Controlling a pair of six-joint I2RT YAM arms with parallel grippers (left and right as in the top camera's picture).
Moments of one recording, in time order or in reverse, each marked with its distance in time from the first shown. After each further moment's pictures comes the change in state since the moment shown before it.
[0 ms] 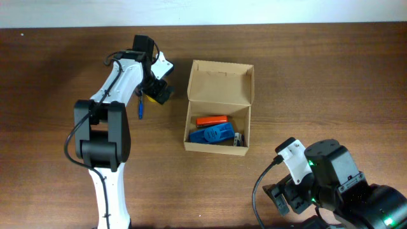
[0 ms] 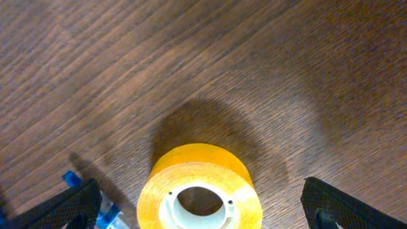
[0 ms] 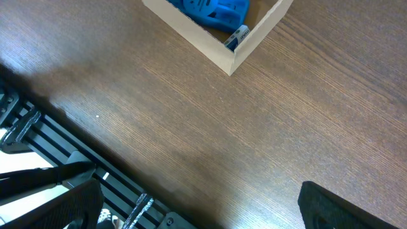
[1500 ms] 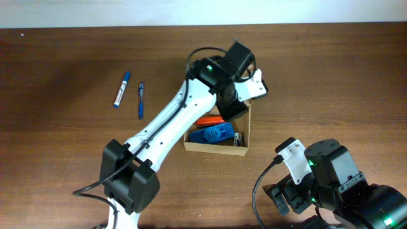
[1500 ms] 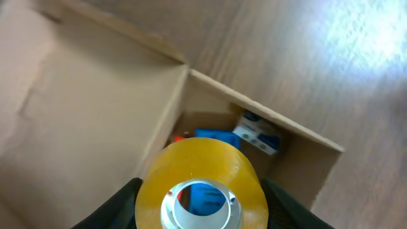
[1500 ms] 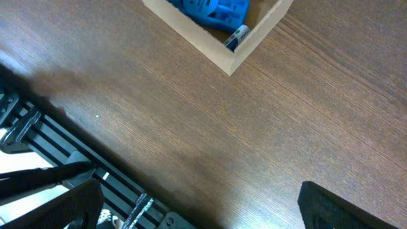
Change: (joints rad) left arm -0.569 -0.254 0.166 -0.289 0.093 0.003; right arm 0.000 0.000 0.000 0.000 0.000 0.000
